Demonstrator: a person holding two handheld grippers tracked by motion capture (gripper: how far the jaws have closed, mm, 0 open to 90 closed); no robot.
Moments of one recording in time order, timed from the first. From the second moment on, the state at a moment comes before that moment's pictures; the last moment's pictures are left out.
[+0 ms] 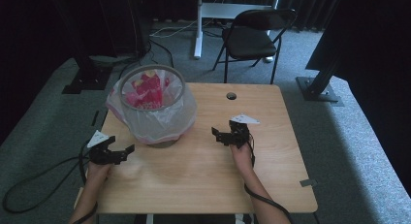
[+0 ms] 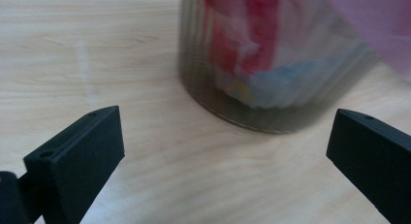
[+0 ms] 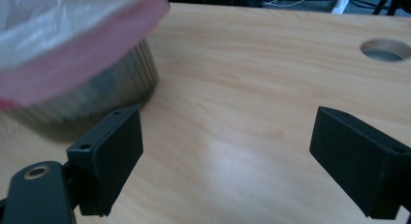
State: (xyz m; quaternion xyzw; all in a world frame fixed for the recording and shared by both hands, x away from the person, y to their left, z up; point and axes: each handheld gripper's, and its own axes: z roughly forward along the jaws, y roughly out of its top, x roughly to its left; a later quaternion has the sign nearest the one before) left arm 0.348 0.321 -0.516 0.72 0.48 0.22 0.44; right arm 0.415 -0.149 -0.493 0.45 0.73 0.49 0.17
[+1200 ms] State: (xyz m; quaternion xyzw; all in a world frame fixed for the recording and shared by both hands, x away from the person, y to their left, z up) left arm 0.426 0.330 -0.455 0.69 0.51 0.28 0.42; right arm 0.527 -0.060 -0.415 0.45 0.72 0.50 0.14
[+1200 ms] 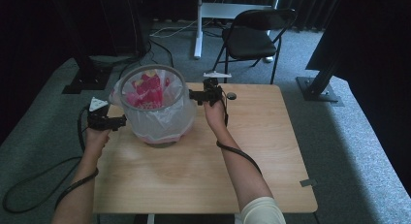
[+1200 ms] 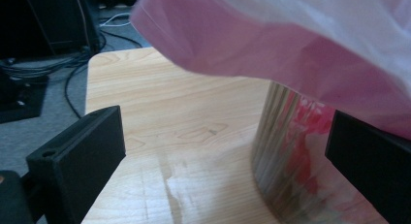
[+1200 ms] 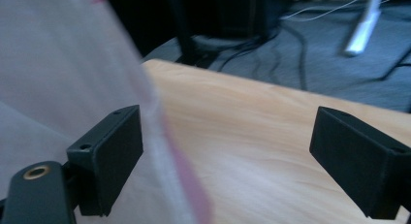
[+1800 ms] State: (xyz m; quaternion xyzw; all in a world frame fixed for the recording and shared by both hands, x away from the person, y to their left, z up) left arm 0.431 0.315 -0.450 0.72 0.49 0.27 0.40; right arm 0.527 -0.067 -0.413 0.42 0.75 0.50 0.12
